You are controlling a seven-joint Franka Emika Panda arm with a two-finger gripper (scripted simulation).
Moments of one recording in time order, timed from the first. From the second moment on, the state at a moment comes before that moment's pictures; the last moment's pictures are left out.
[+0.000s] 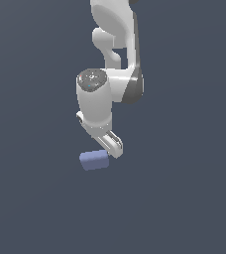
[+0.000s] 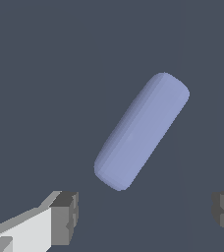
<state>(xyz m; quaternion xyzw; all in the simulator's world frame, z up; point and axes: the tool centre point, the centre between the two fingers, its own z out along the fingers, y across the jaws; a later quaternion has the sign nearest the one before) 0.037 -0.045 0.161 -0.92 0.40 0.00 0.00</state>
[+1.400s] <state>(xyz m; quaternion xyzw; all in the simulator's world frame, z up) 0.061 -0.079 0.146 -0.76 0.65 0.00 0.00</state>
